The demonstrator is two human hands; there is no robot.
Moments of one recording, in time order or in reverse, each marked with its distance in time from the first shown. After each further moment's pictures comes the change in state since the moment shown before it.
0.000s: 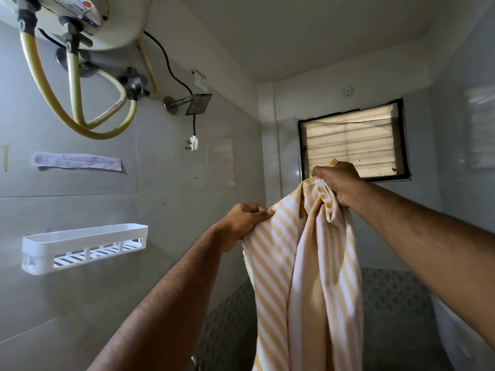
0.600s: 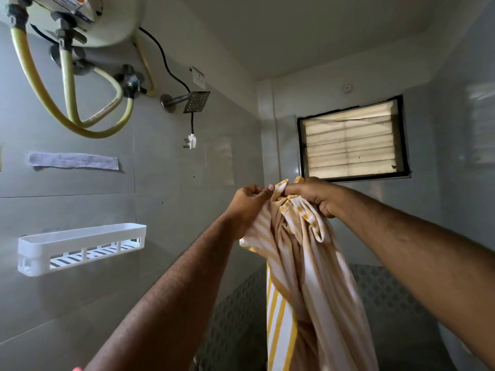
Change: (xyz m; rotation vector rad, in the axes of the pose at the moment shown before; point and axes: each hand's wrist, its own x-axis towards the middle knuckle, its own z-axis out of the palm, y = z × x) left_hand 0.019 0.023 0.013 -0.097 0.193 0.096; right_hand -0.019 0.012 0.035 -0.153 -0.527 0.139
